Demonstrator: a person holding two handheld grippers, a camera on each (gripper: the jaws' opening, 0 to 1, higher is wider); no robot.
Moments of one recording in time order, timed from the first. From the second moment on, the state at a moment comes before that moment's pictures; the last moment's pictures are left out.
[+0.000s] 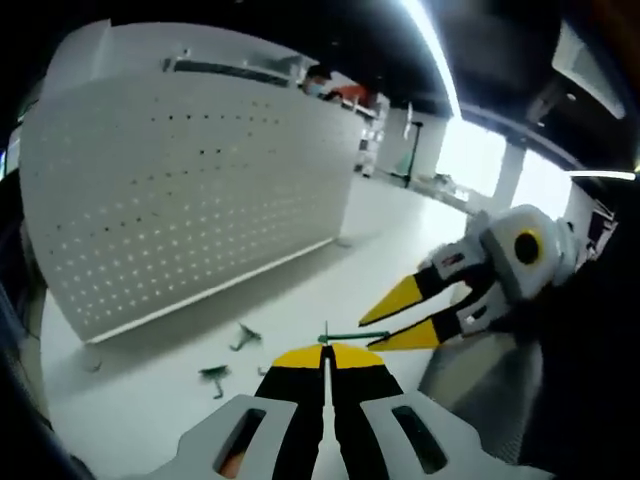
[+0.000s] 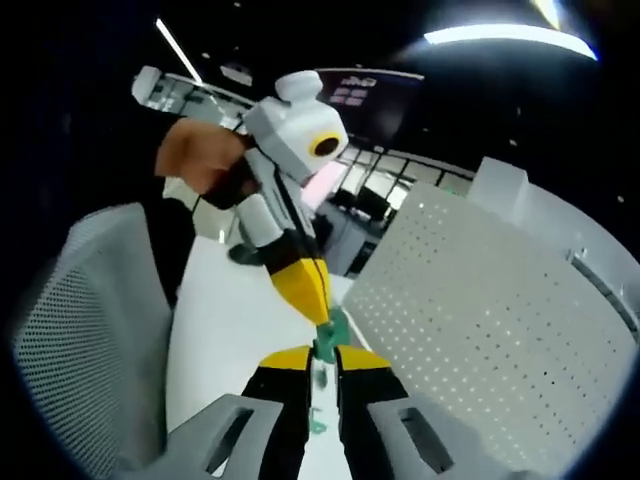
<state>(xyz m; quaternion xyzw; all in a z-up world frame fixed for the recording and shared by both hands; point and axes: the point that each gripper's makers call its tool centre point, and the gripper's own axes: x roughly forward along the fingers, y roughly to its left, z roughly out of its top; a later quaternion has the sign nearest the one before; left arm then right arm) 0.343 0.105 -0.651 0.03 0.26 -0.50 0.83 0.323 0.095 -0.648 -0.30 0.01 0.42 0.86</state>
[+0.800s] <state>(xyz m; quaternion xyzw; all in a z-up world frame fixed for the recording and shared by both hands) 0.330 0.094 -0.653 -0.04 0.30 -0.51 0.81 0.326 0.097 -0.652 -0.34 0.00 0.41 0.84</state>
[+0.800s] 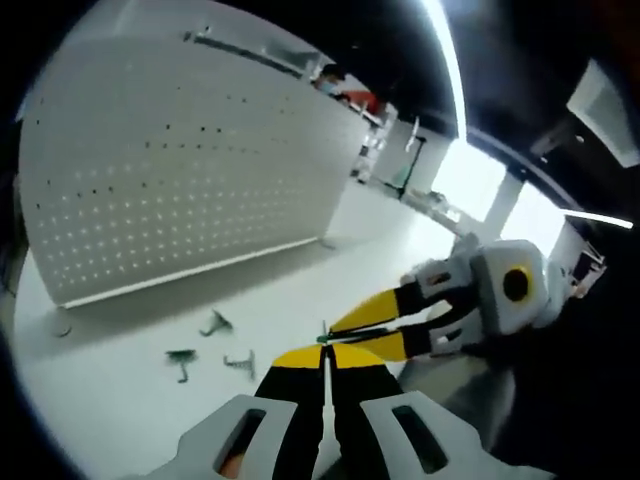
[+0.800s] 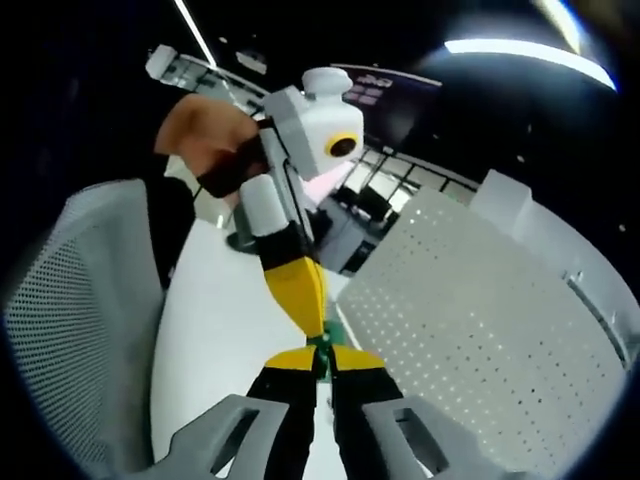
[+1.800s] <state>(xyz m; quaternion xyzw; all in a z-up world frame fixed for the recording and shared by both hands) 0.323 0.092 -0.650 -0.03 0.26 -0.53 0.81 0.330 0.086 -0.647 -0.29 0.03 0.40 0.87</state>
